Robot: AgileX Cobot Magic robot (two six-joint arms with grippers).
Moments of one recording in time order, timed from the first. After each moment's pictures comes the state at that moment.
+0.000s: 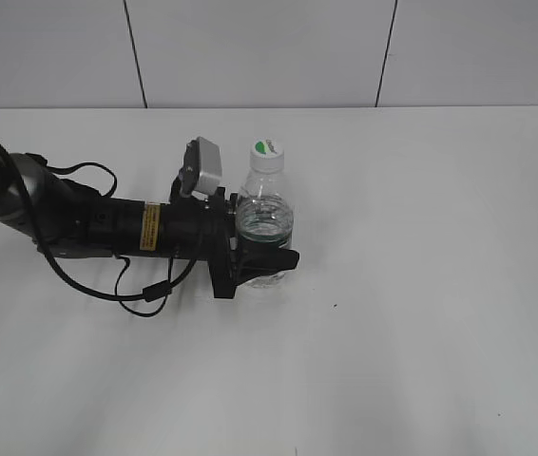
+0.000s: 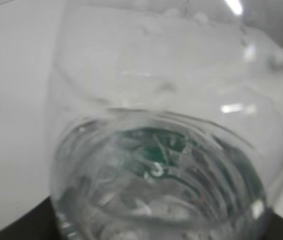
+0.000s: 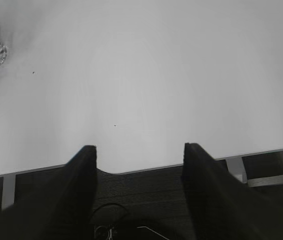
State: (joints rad) left arm -0.32 2.36 -1.19 1.33 -1.13 -0.60; right arm 0.11 0.17 -0.54 0.07 1.19 0.15
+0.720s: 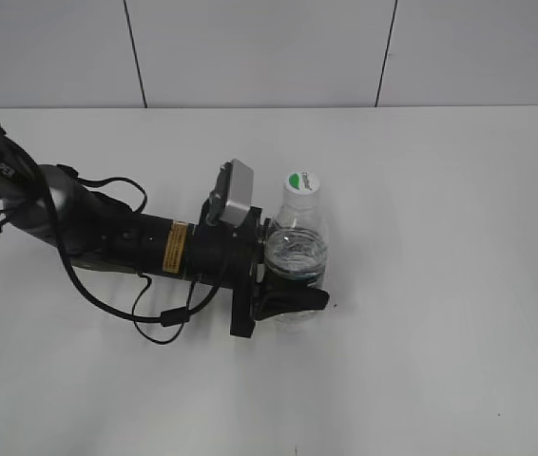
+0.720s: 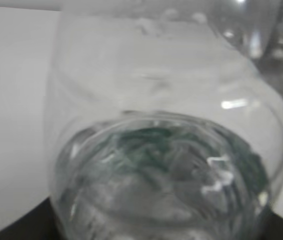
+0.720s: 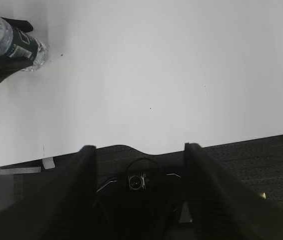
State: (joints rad) left arm -0.40 2.37 -1.19 1.39 -1.18 -0.56; right arm 0.11 0.56 -0.74 0.18 1.22 0.19
